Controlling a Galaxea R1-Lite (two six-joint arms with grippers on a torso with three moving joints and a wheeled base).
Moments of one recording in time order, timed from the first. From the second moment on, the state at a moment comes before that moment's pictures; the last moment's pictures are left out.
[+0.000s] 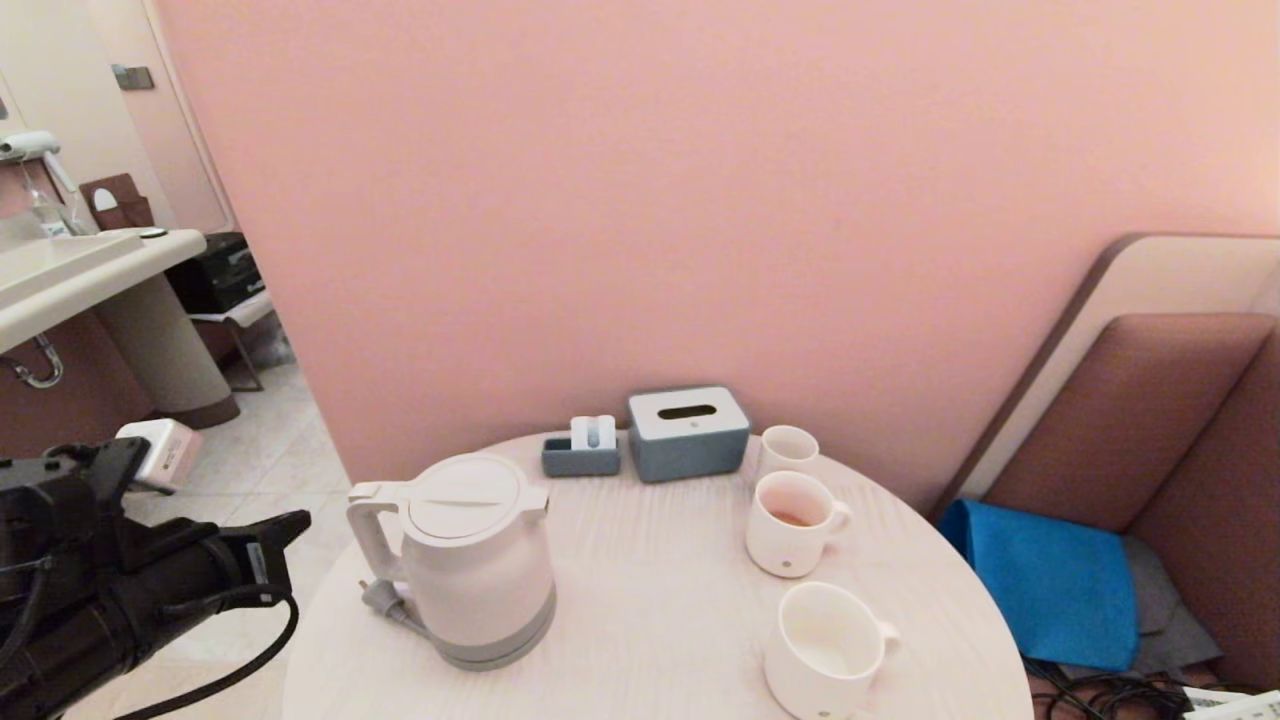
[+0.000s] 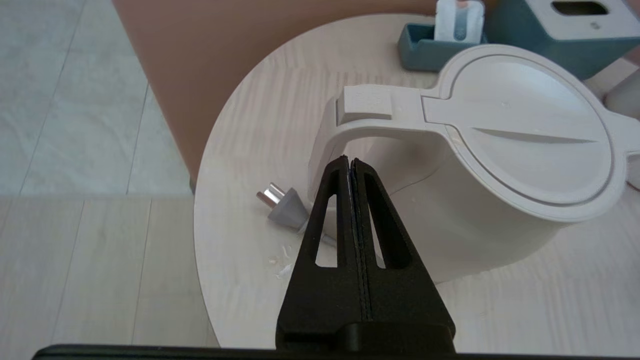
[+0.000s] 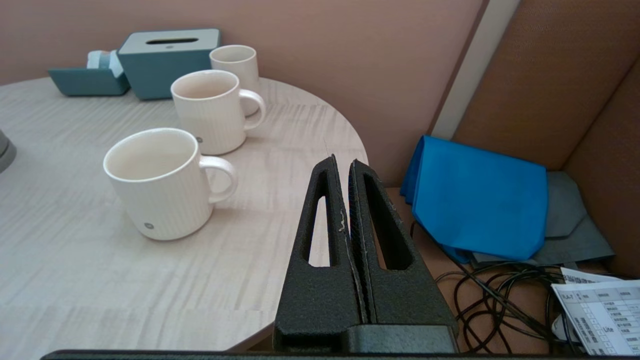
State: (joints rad) left arm -0.01 1.44 -0.27 -0.81 -0.14 -0.14; right arm 0.00 0.00 0.00 0.00 -0.02 0.03
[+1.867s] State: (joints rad) left arm -0.03 1.96 -0.06 -1.52 -0.12 -0.13; right arm 0.00 0.00 0.00 0.00 -0.02 0.03
